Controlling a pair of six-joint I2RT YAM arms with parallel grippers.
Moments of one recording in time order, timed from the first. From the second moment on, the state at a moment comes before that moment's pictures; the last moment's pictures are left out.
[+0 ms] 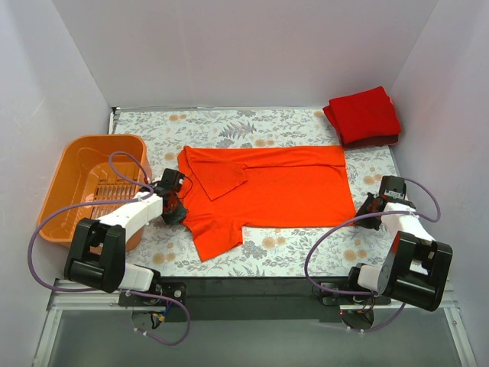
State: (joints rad) left arm -0.28 1.39 0.71 -0.57 -0.21 -0.82; right arm -0.29 1.25 0.57 -0.47 -0.10 0.32
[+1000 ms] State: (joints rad) left arm -0.17 1.63 1.12 -0.71 -0.17 -0.79; right arm -0.28 1.36 0.83 -0.52 -0.14 0.29
